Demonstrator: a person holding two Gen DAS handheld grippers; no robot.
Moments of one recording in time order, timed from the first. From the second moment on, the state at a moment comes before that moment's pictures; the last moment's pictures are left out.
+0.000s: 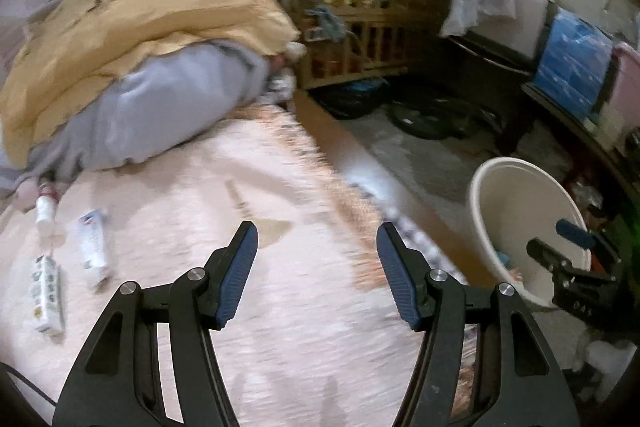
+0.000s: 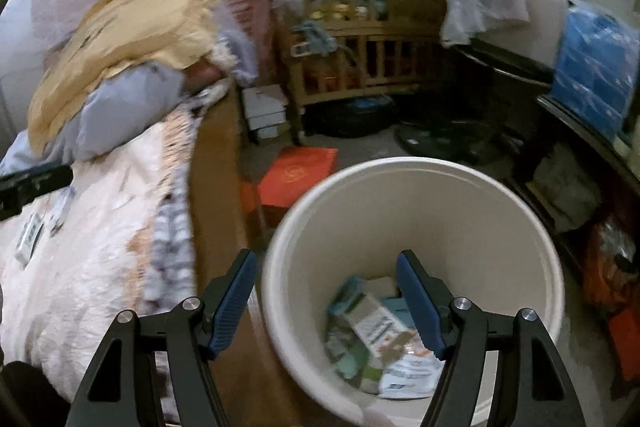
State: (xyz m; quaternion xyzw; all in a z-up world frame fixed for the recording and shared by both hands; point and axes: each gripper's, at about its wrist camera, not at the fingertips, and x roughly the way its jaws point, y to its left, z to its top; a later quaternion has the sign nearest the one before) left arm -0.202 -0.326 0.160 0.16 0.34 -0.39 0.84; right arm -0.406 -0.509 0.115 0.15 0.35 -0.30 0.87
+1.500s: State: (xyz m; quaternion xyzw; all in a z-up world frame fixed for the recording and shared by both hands) left arm 0.028 -0.032 0.080 0.01 0.49 -0.16 0.86; right arm 0.036 -0.237 0.051 0.12 0.52 0.04 0.85
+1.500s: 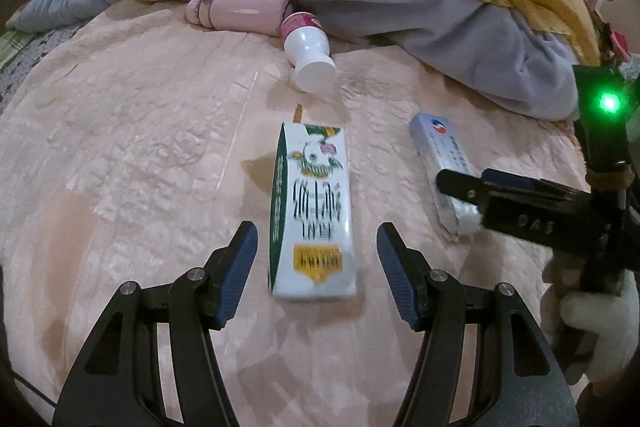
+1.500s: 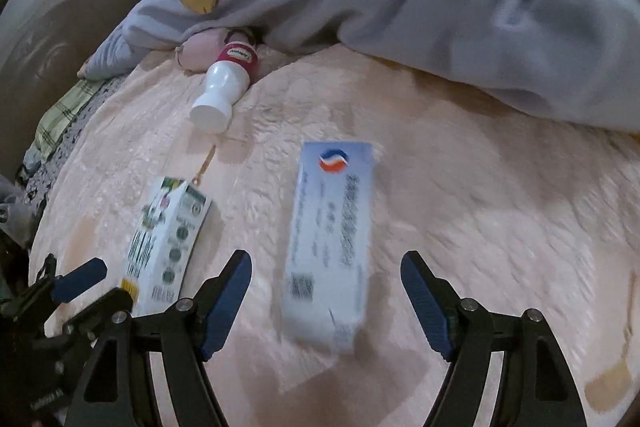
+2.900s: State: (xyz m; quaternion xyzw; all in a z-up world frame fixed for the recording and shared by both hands) left arm -0.106 -0.149 0.120 0.09 0.44 -0.27 0.85; right arm -0.204 -0.317 0.106 0.12 0.44 -0.02 0.89
